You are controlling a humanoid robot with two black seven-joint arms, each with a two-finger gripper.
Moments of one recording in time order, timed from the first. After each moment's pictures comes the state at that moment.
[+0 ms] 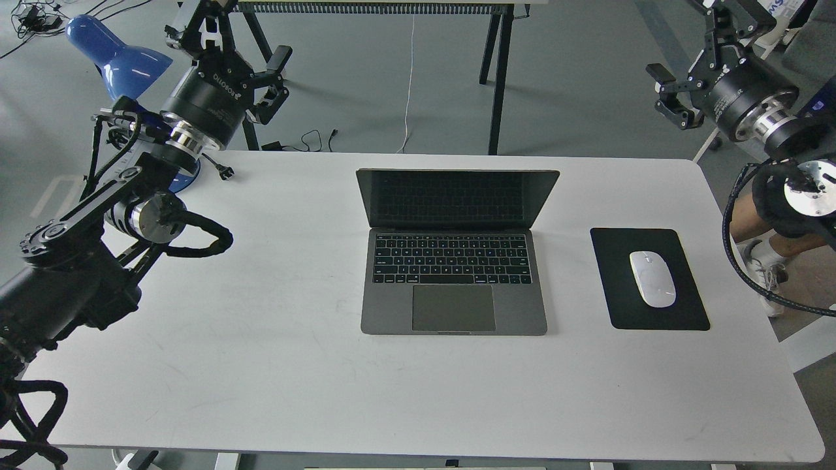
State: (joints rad) left arm -0.79 0.38 -0.79 -0.94 0.35 -0.29 -0.49; right arm 0.91 -0.68 0.58 1.00 -0.15 0.19 0.21
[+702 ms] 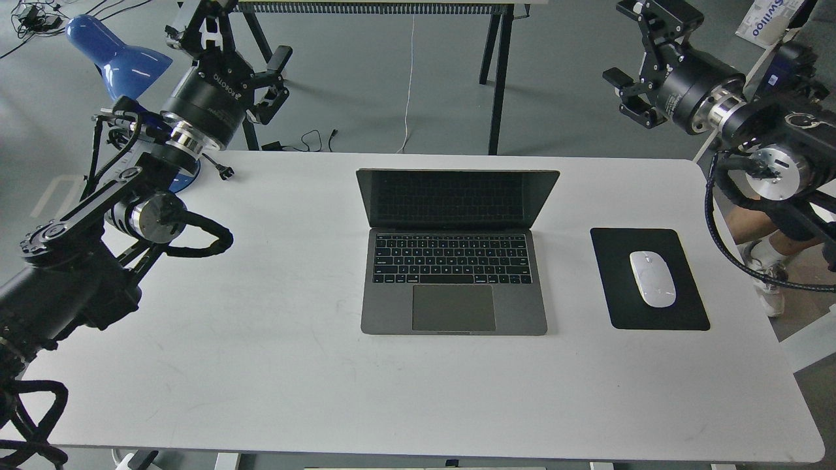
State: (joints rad) left arm -0.79 0.38 -0.79 -0.94 0.35 -0.29 -0.49; right arm 1.11 -0.62 0.28 1.00 -0.24 0.13 0.21
